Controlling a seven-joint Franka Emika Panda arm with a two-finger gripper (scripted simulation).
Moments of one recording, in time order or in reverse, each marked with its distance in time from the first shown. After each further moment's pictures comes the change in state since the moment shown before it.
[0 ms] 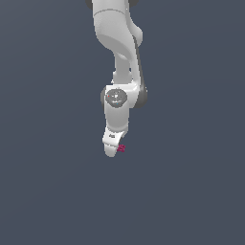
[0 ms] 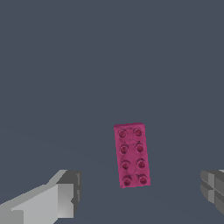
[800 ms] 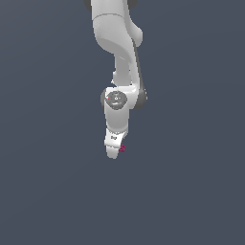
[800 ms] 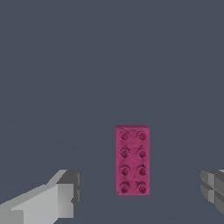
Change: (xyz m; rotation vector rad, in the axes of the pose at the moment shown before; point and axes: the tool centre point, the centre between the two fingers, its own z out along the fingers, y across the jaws) arm 0.001 0.001 0.010 -0.007 0.004 -0.100
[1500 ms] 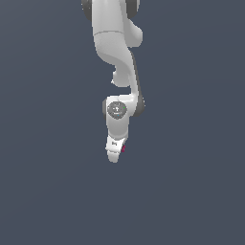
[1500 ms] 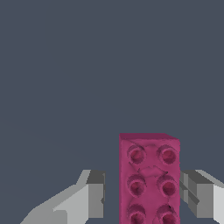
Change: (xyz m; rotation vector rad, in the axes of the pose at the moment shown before) arm 0.000 -0.001 0.045 0.002 0.000 -0.005
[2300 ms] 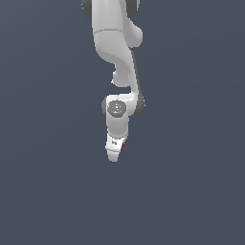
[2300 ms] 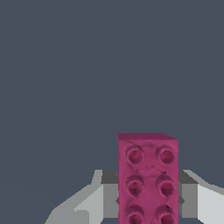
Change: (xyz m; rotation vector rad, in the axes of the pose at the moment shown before) arm -0.001 -0.001 -0.004 0.000 0.000 0.000
